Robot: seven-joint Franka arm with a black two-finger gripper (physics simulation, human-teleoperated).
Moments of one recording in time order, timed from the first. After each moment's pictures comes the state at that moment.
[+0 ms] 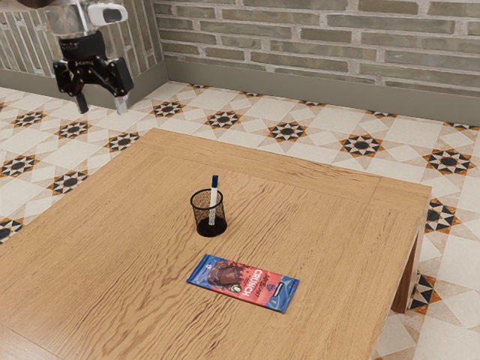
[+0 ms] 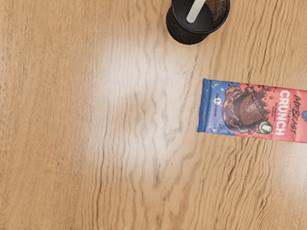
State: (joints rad) arm 0.20 -0.02 -0.09 -1.49 -0.06 1.39 -0.08
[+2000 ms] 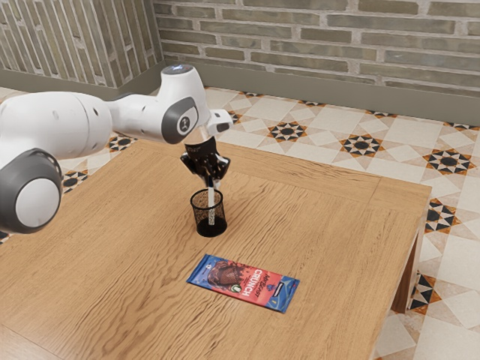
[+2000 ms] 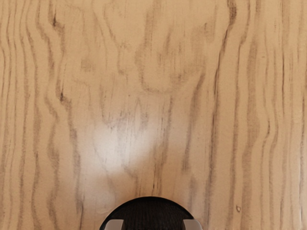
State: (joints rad) arm -0.01 0.63 0.01 -1.40 -0.04 2.14 -0.04
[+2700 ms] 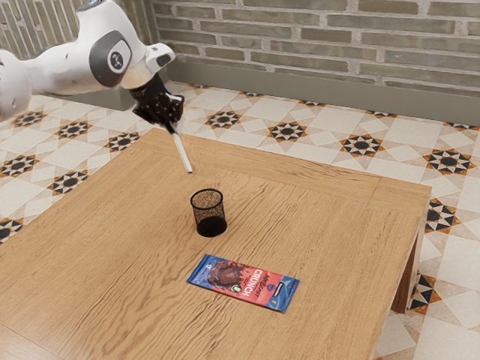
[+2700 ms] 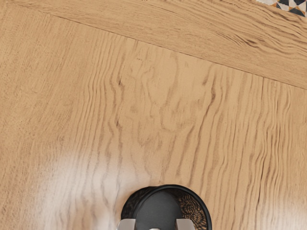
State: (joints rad) arm 0.11 0.27 0.00 -1.56 -0.19 2.10 -0.03
